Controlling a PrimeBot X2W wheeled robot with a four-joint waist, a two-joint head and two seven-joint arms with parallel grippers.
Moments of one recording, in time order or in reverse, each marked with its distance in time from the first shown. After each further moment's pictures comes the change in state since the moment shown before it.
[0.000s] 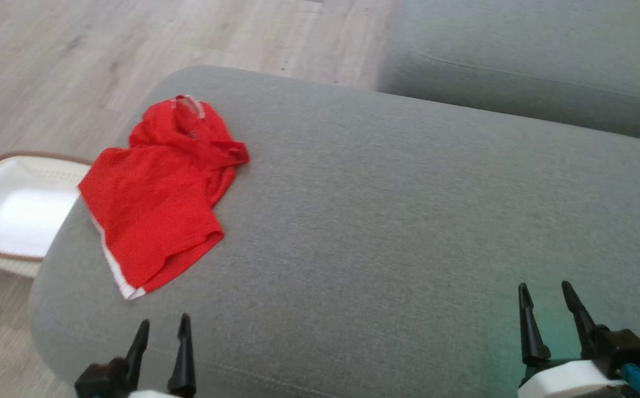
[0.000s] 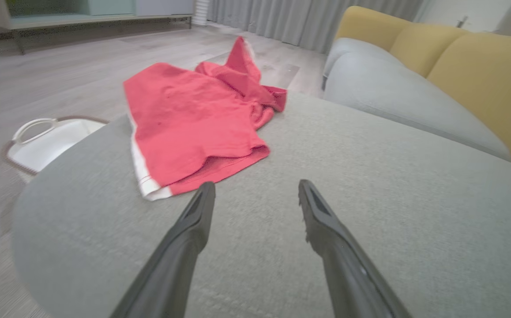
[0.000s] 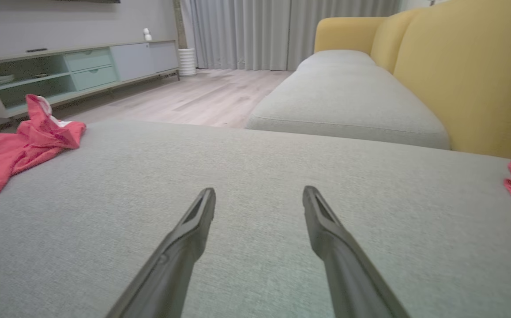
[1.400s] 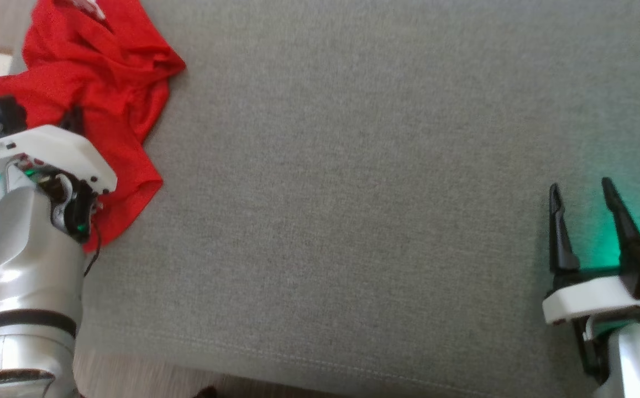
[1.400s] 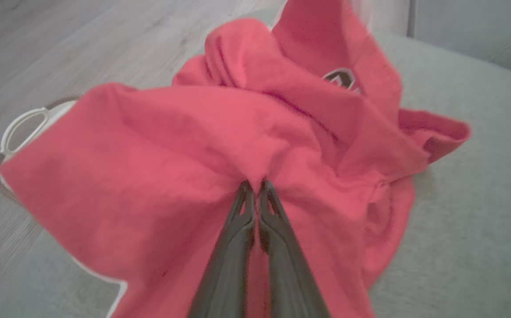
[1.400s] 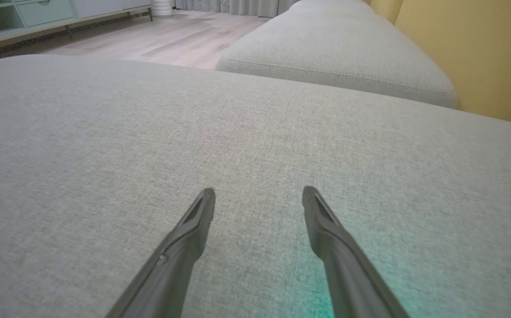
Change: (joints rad) left arm -1.000 0.139 0.125 0.850 -0.073 -0.101 0.188; right arm -0.178 -0.025 -0.062 -0.184 -0.149 0.000 0.091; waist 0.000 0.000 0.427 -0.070
